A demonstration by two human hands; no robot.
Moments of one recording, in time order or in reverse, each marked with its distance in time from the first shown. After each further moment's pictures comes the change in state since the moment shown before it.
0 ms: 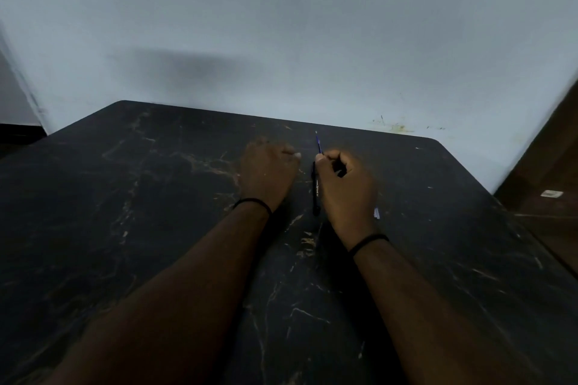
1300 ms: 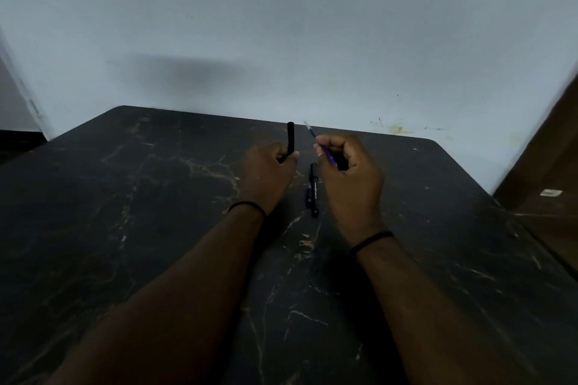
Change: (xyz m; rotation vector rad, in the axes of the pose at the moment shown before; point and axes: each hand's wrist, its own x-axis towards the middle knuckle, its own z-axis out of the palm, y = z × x) left_hand -0.002 0.000 -0.002 -0.168 0.009 0.022; right_hand 0.007 -0.003 -0.007 0.250 -0.001 -0.247
